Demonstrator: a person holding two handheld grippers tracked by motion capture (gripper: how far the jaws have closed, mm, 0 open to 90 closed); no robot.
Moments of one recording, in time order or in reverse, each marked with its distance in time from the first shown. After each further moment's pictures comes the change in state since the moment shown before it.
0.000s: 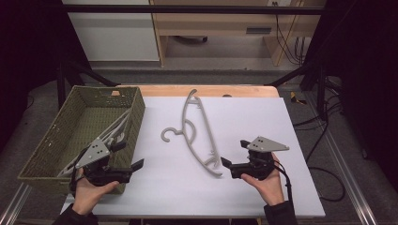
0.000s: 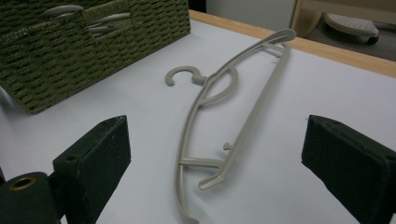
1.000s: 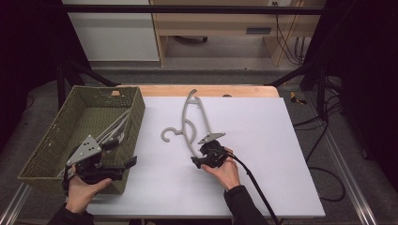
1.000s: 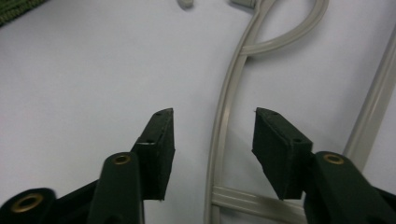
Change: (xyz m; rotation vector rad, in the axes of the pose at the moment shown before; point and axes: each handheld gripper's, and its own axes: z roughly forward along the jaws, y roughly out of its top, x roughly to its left) left arm 0.012 0.000 -0.008 0.008 0.028 -0.026; right arm 0.027 -0.010 0.140 0.358 0.038 -0.018
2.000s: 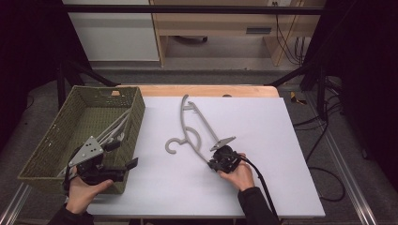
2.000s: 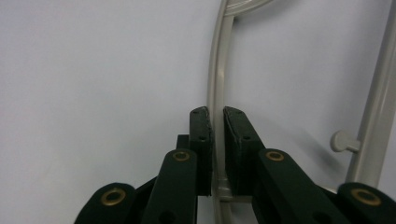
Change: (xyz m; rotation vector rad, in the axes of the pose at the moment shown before) left arm -0.003 -0.001 0.002 0.018 -0.013 0.021; right arm -0.024 -0.035 -0.018 0.131 0.053 -0.038
